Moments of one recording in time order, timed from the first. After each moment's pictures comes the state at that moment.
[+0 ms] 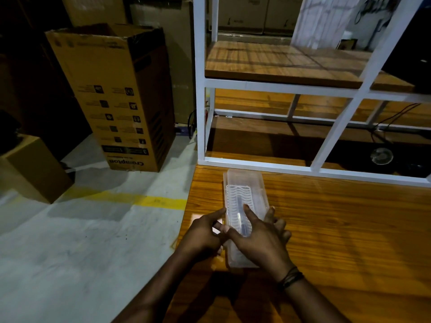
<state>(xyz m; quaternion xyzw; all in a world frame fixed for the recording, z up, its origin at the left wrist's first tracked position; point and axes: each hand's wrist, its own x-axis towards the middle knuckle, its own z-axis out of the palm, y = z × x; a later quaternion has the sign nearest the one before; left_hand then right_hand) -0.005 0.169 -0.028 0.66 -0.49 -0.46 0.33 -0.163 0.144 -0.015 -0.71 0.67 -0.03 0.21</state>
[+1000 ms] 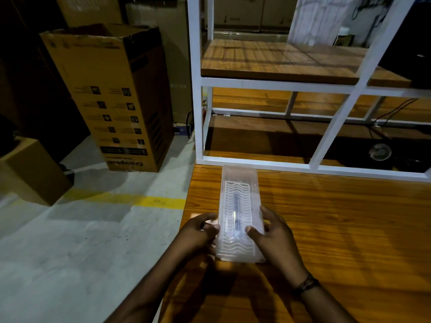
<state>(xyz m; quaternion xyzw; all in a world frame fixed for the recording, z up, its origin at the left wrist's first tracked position) 0.010 0.177 -0.032 0.65 -0.40 -0.53 0.38 -0.193 0.141 -0.028 -0.63 0.63 -0.26 0.37</state>
